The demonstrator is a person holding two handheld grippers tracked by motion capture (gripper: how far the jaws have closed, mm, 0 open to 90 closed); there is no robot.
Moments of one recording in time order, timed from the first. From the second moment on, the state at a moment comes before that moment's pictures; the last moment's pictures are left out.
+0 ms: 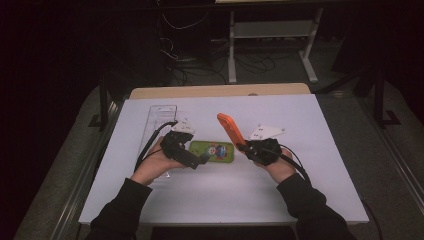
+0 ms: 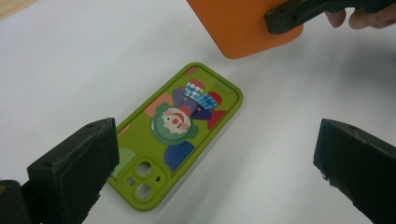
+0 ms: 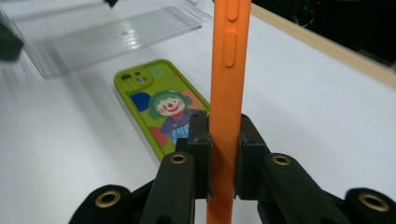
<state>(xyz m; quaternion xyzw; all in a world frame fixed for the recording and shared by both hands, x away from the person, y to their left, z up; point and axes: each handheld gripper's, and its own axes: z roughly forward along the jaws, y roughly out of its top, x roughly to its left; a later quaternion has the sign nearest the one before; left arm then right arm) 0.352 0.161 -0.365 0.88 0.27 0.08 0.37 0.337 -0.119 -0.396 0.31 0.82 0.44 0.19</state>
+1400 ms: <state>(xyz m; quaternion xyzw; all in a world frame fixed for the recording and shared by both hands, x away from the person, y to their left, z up) 0.384 0.128 -0.356 0.79 0.33 0.05 0.52 0.331 -0.097 -0.395 0.33 0.79 0.50 0.13</state>
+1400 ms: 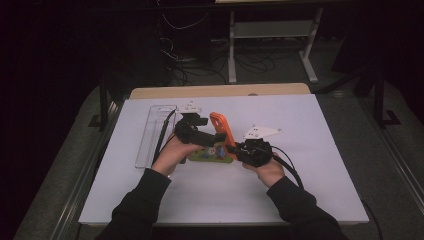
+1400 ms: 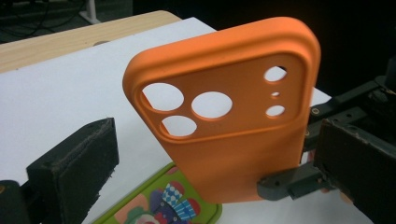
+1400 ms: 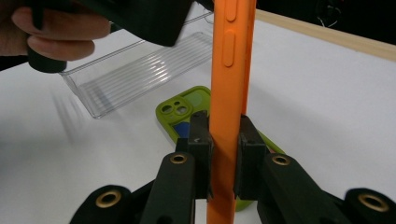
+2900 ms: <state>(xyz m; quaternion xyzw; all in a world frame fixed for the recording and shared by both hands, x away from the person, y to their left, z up) 0.389 0.123 -0.357 0.78 0.33 0.06 0.53 0.327 -0.092 -0.397 0.32 0.80 0.49 0.13</state>
